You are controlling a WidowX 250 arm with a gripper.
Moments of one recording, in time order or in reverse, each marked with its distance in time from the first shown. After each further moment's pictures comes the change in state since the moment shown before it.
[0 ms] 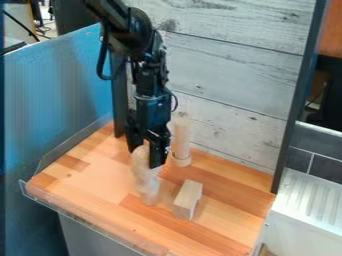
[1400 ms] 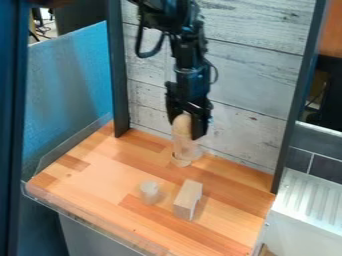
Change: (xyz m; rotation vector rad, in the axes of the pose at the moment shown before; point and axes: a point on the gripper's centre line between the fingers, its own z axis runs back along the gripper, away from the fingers) arm 0.072 -0.028 0.040 0.008 -0.165 -0.033
